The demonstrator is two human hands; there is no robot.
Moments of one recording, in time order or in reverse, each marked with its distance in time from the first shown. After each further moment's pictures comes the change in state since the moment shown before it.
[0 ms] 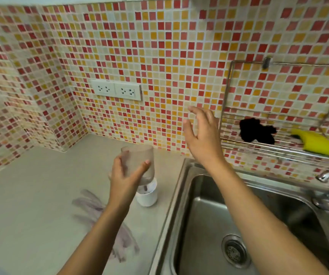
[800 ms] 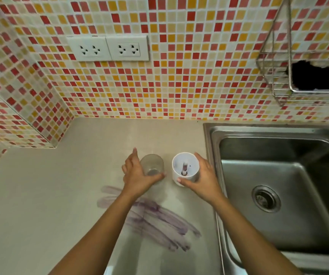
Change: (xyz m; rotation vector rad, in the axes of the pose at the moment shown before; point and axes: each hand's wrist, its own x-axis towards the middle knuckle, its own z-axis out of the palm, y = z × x) left_hand 0.133 -0.156 -0.090 0.665 -0.439 -0.033; right_hand -0.159 0.044 0.204 -0.011 -0.302 0.628
